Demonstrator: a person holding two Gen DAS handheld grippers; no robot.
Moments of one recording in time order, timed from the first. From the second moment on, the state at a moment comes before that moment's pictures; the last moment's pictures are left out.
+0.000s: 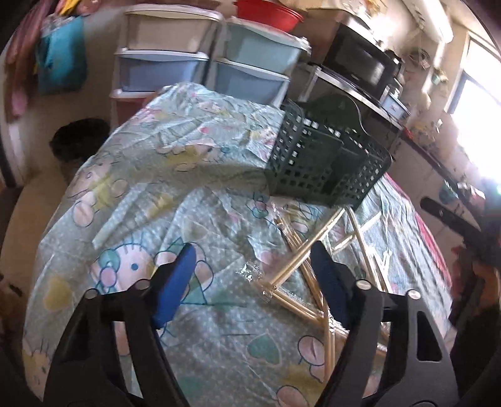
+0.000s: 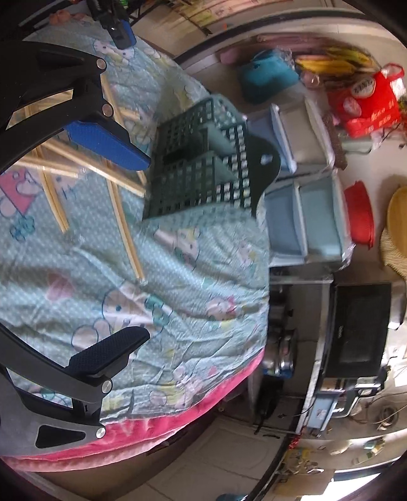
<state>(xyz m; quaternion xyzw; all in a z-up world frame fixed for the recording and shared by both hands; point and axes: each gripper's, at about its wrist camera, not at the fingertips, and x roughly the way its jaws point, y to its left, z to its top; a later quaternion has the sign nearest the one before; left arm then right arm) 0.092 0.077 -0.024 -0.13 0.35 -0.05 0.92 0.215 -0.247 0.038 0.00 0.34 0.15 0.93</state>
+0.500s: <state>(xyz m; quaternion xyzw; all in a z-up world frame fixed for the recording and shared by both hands) 0.122 0.037 -0.046 -0.02 0.42 -0.15 0.89 0.276 -0.281 0.002 0.07 0.43 0.14 0.89</state>
